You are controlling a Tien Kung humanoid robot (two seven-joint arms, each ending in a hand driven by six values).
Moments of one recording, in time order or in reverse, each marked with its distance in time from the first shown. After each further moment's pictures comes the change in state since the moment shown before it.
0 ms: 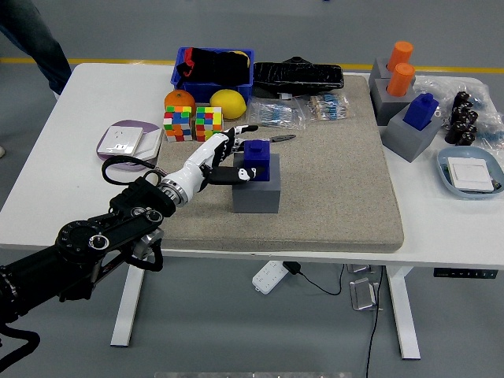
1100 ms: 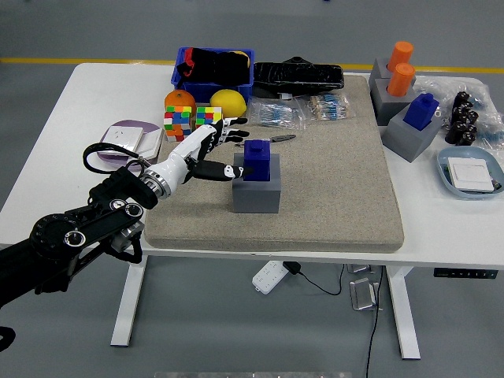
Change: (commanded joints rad) left arm -0.002 0.100 -0.011 -0.078 0.044 -0.035 0.016; right arm 0.006 -0.011 -0.008 -0.005 -0.003 -0.005 -0.005
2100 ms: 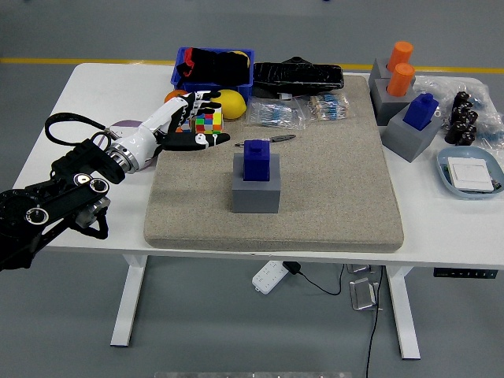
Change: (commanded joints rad) left arm -0.068 0.127 0.035 -0.036 0.023 -0.003 -0.010; right arm -0.006 0.007 0.039 -0.002 -0.006 -0.002 -0.002
